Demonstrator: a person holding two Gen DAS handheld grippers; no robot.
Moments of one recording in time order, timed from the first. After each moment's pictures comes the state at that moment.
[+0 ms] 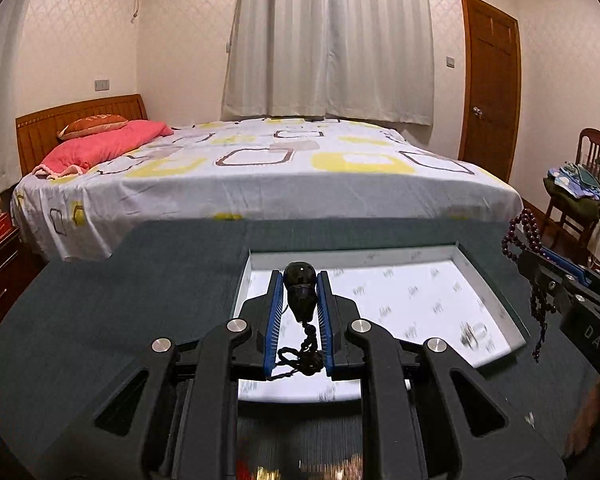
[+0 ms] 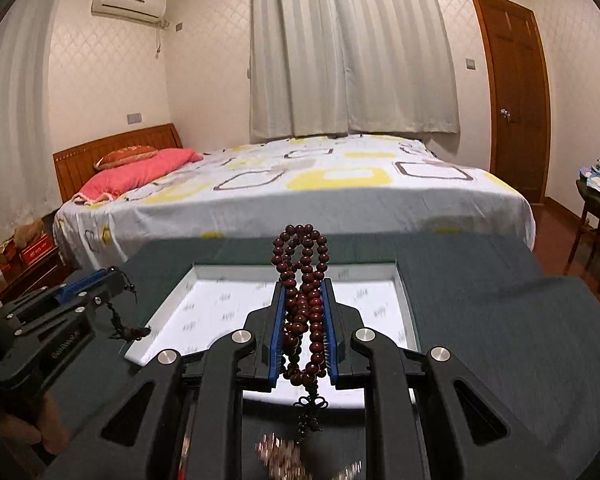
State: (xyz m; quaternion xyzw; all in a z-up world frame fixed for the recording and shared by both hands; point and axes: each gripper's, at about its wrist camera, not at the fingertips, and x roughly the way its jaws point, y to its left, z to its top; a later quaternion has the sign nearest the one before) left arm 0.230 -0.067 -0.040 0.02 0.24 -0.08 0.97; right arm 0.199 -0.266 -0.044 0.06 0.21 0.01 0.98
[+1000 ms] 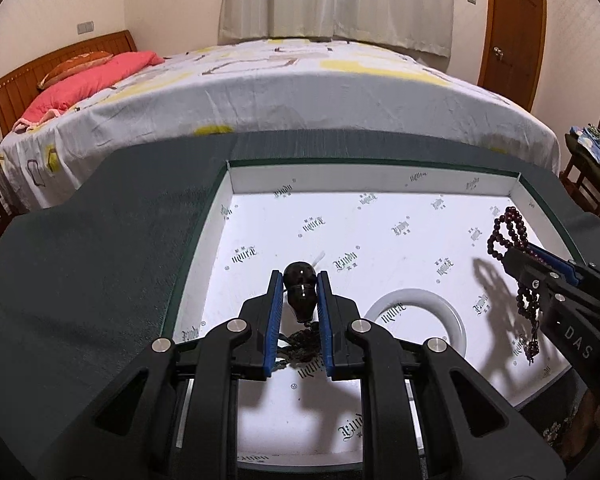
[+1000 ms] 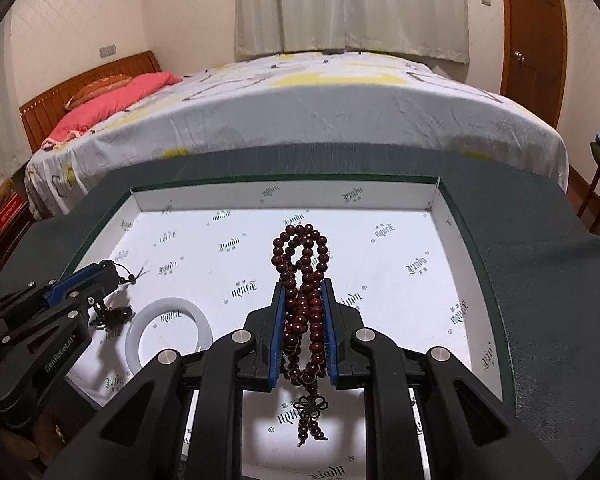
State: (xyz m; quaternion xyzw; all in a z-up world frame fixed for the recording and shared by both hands) left arm 0.317 -0.075 -0.128 0.04 0.38 -0.07 0.92; right arm 0.292 -0.260 -0.129 0.04 0.37 0.01 0.93
